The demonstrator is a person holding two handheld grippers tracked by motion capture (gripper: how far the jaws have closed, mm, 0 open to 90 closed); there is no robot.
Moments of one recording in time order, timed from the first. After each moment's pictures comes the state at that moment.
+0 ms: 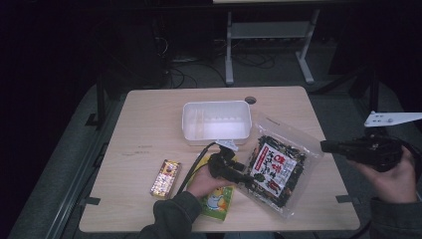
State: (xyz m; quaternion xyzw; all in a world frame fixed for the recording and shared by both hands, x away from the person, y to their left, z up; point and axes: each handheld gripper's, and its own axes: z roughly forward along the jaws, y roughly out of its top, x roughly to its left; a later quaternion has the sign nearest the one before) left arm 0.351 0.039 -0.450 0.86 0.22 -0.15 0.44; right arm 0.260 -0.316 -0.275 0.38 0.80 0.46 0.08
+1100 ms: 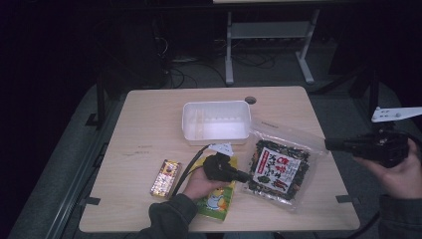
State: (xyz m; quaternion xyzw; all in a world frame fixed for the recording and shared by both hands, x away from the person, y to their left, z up) left arm 0.336 0.055 -0.442 0.86 0.15 -0.13 0.47; right arm 0.267 -0.331 -0.271 0.37 0.80 0.47 0.05
